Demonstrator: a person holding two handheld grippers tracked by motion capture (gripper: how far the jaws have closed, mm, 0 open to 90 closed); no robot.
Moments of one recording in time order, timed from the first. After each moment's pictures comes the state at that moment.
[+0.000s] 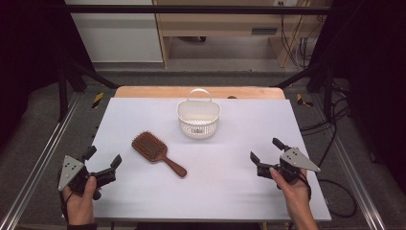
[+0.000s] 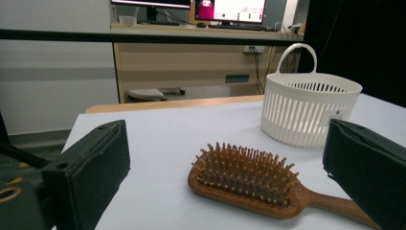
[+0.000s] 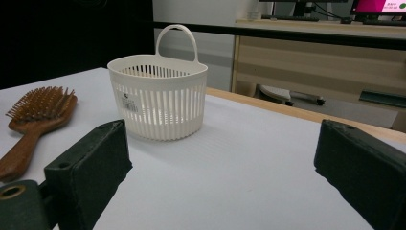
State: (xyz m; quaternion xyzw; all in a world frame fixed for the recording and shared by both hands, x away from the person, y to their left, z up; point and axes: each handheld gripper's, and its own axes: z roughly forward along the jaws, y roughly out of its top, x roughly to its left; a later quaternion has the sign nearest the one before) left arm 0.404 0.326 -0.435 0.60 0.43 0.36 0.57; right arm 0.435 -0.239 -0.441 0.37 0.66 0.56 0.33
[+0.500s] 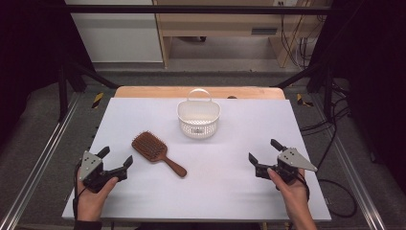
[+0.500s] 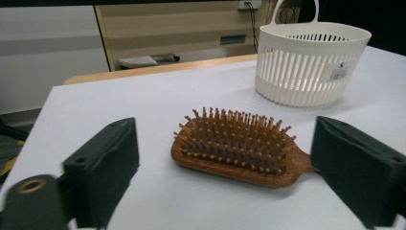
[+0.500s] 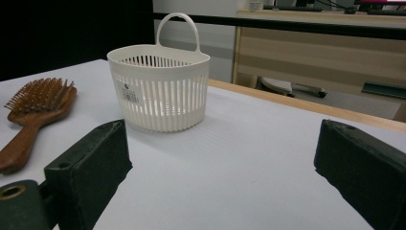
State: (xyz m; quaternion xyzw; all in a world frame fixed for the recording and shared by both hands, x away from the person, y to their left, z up) left arm 0.422 0.301 -0.448 0.67 0.43 0.33 0.51; right arm 0.436 -0.236 -0.445 0.37 0.67 0.55 0.33
